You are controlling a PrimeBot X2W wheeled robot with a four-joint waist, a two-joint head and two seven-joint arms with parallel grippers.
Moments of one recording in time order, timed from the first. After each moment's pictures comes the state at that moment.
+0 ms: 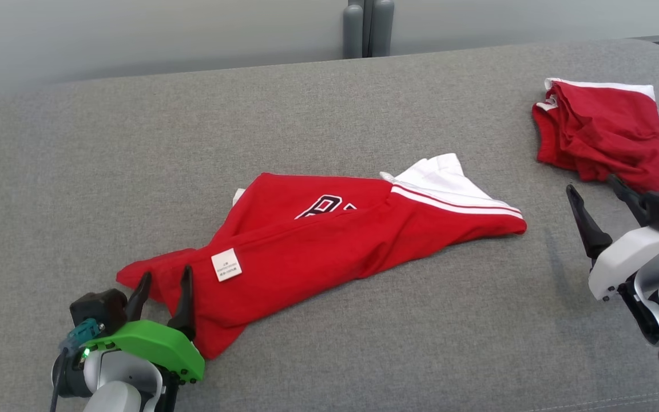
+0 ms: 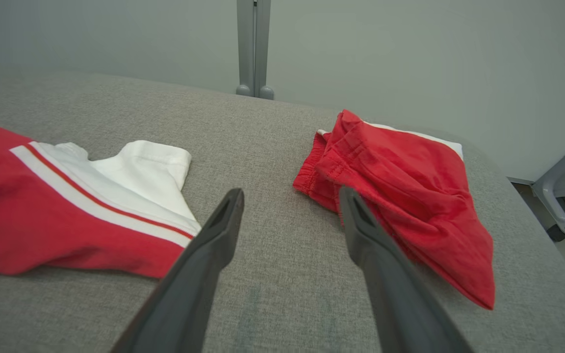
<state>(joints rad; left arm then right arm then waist) -0.12 0.11 -0.27 0.31 -0.55 0.09 -0.12 -0.37 -0.44 0.40 0.60 0.38 0.09 -0.25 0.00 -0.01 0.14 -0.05</state>
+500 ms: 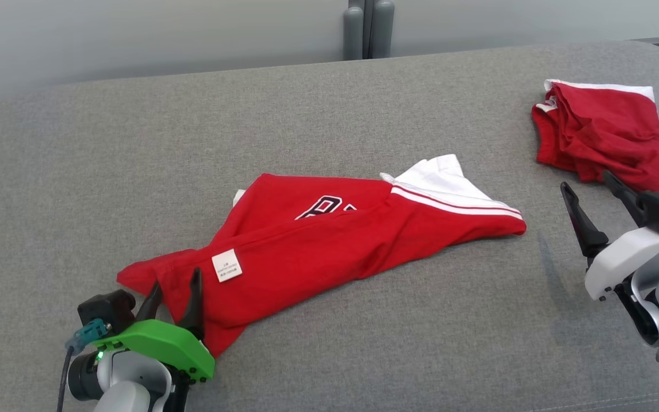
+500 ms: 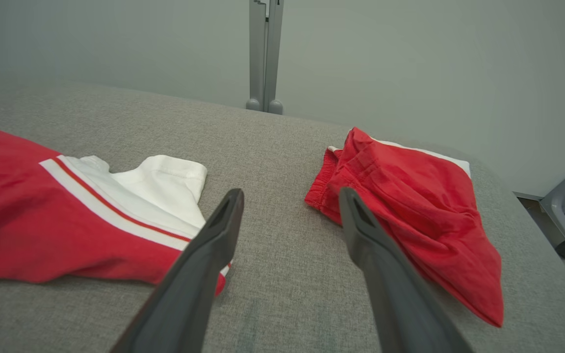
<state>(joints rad) -0.13 0.08 -0.27 0.34 -0.61 0.09 -0.11 -0.34 -0.43 0.39 0.53 0.37 0.09 -0.25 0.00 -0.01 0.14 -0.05</state>
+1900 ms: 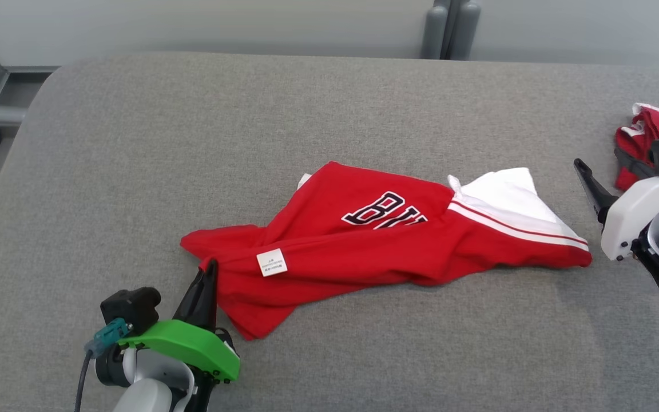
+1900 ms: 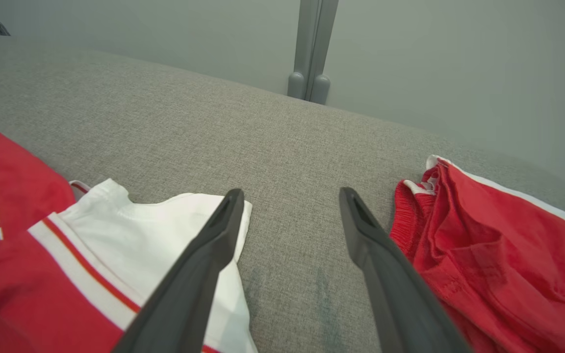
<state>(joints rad) -0.12 0.07 -0.34 0.27 -0.63 0.03 -0.16 -0.47 -0.48 0.40 0.57 0.43 0.11 0.01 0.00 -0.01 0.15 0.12</state>
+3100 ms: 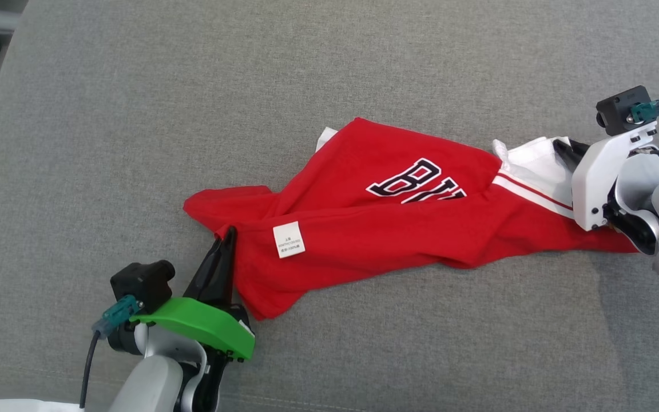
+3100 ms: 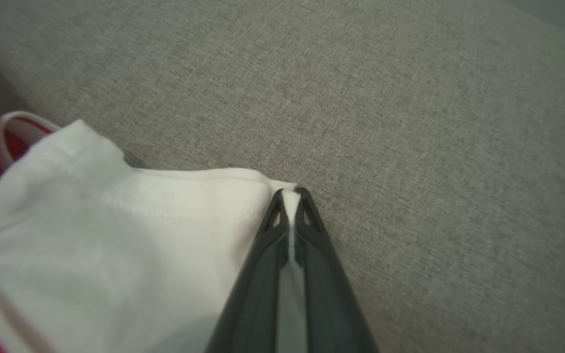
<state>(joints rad) -0.17 0.06 -0.37 0.18 -0.60 0.02 -0.15 -0.67 -0.48 0.62 0.62 0.52 0.12 0.25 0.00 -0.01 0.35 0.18</state>
